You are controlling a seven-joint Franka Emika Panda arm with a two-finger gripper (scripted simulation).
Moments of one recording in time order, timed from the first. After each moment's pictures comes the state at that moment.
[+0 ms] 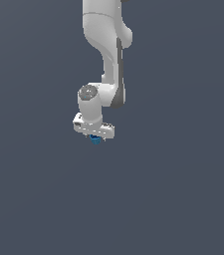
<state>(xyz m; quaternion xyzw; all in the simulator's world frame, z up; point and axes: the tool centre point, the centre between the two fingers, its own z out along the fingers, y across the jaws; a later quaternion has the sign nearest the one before) -0.082 -0.084 0.042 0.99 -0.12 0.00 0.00</state>
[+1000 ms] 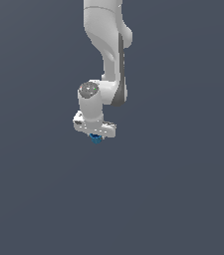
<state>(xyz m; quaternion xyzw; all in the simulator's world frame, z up) -0.077 -0.079 0.057 0.99 -0.12 0.00 0.00</state>
